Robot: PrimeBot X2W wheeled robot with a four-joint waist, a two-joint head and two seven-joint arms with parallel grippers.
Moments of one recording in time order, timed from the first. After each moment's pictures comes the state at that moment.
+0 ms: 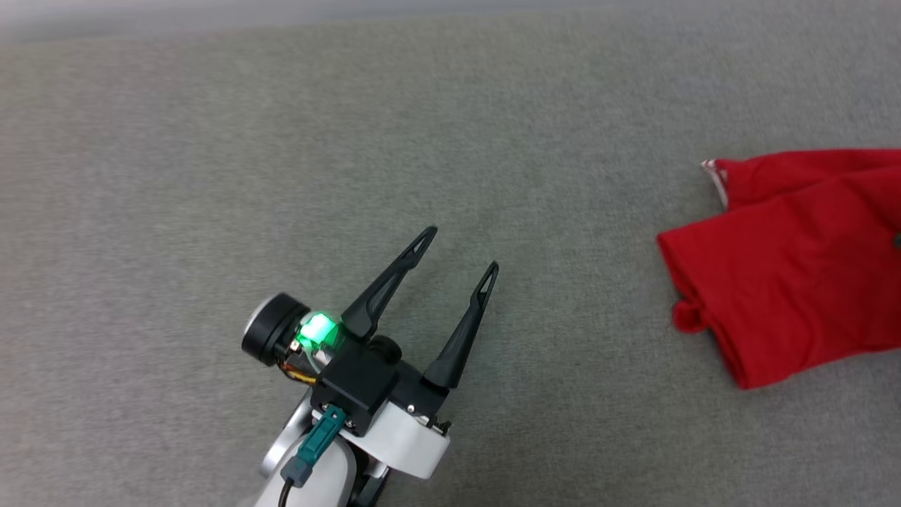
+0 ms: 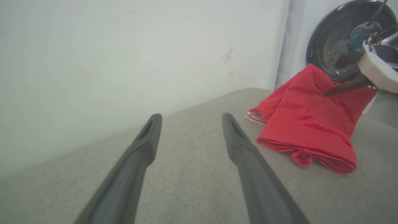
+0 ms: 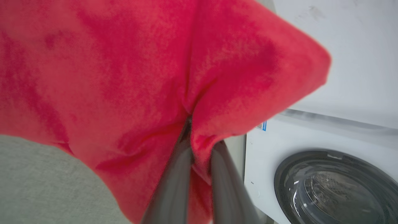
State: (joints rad) left arm -0.22 0.10 -0.38 -0.07 -0.01 -0.13 -0.26; right arm -0.56 -1.01 0.64 0.15 0.24 0.13 0.49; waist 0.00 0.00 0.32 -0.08
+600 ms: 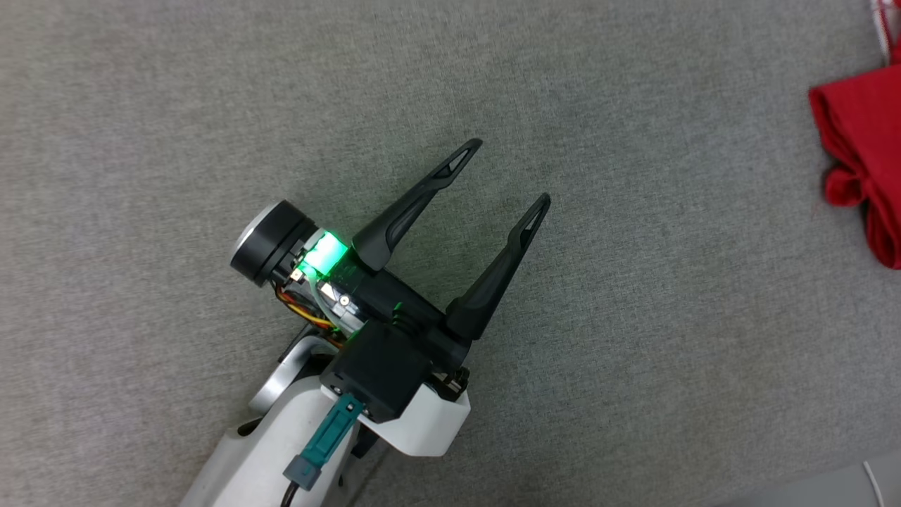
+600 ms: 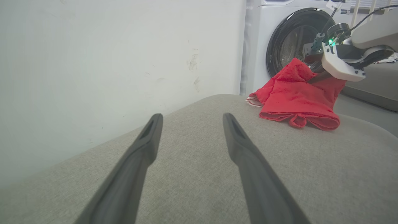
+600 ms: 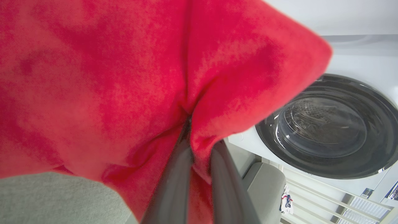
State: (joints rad) left arm -0.42 0.18 -0.47 -0.19 0.07 -0.13 -0.26; right arm -0.80 -0.93 0.45 0.62 0.07 0.13 0.21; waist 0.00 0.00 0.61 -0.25
